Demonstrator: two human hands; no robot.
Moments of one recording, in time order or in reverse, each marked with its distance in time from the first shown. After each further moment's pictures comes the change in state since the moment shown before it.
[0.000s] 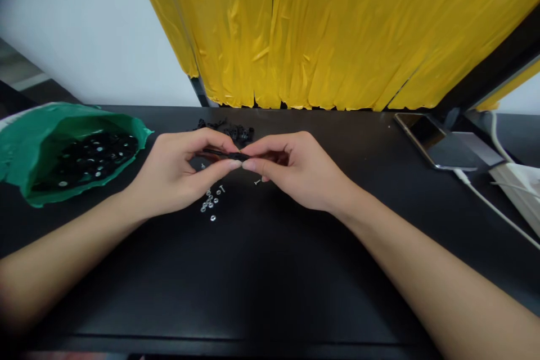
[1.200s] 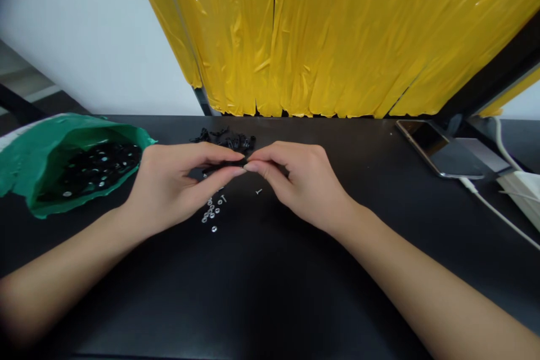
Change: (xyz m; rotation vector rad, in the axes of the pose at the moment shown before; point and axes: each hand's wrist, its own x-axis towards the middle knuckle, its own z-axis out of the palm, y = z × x) left_hand -0.002 0.007 -0.004 0.138 0.027 0.008; right_hand -0.003 0.003 0.001 -0.599 0.132 -0.286
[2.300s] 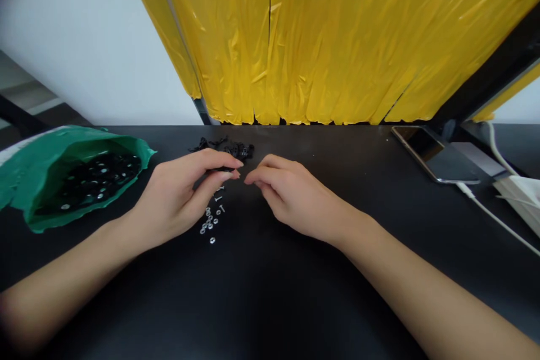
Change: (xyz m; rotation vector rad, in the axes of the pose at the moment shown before) left_hand -0.003 -0.010 0.002 -0.016 -0.073 0.108; right_hand -0.001 0.010 0.005 0.011 -0.232 -0.059
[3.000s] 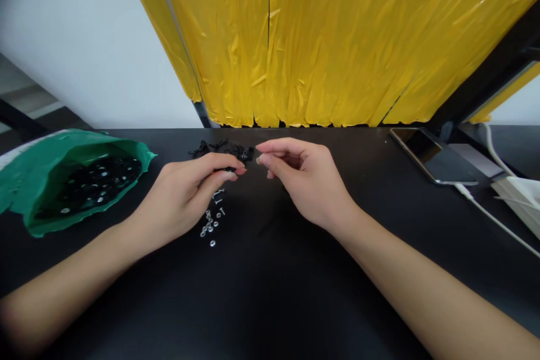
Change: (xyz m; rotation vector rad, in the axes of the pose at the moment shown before) left_hand 0.003 0.000 0.001 0.002 -0.066 -0.162; right_hand 0.010 -0.008 -0.006 0.613 0.440 0.427
